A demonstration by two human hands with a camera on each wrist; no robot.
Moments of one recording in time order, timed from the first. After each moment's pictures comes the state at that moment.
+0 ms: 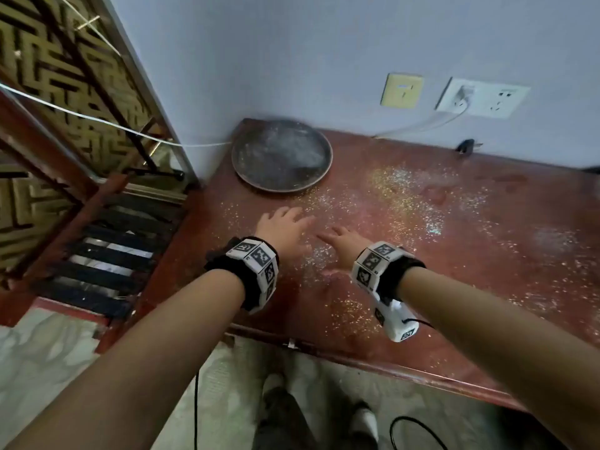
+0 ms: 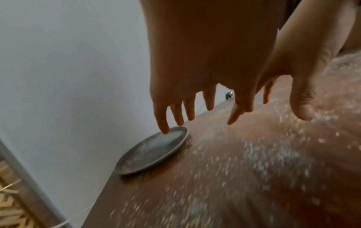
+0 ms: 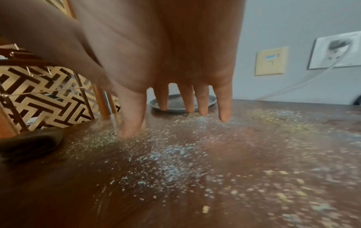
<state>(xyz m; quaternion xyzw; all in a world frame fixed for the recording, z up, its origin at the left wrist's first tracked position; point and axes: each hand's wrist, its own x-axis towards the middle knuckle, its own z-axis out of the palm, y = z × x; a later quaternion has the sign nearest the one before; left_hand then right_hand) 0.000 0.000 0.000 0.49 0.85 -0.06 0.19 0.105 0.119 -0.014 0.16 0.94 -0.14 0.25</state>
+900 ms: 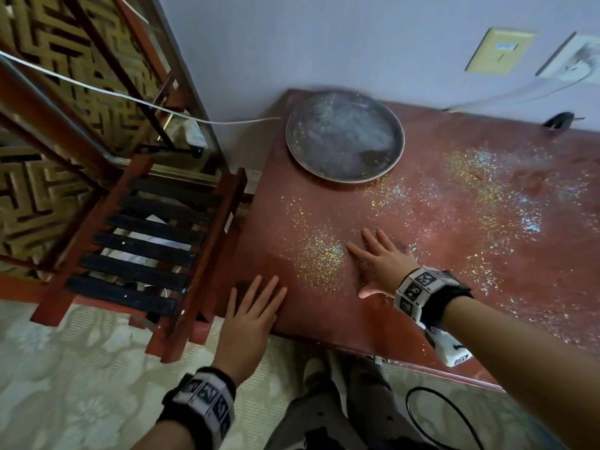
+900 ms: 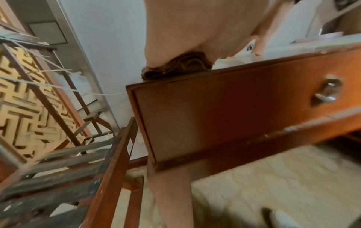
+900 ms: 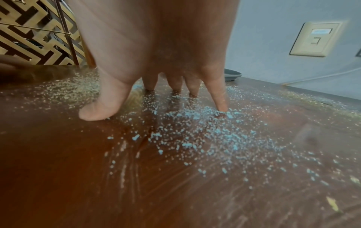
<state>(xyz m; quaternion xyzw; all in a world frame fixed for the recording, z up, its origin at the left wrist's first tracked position) -0.047 -0.235 -0.135 0.48 0.87 0.10 0.09 0.039 0.057 -0.082 0.17 0.93 -0.07 0.31</state>
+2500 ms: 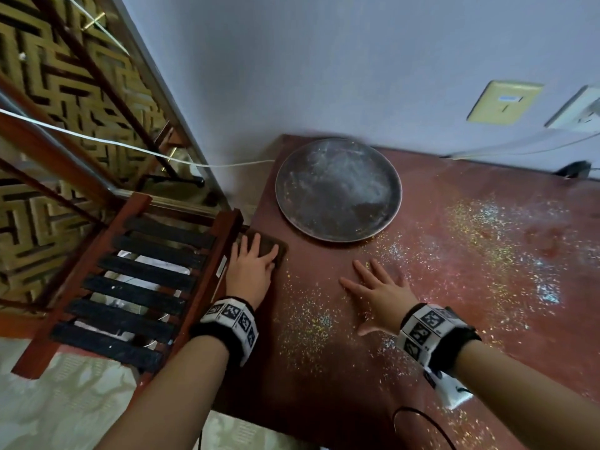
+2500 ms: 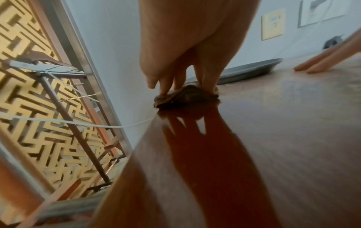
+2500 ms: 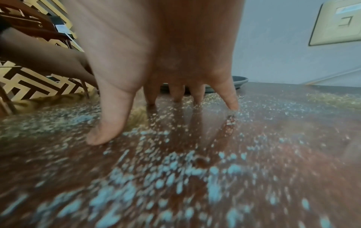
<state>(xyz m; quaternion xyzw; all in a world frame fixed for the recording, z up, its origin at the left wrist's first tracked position) -0.189 -0.064 -0.103 0.34 0.93 0.00 0.12 -0.006 0.121 -0.087 0.12 0.94 -0.06 0.30</state>
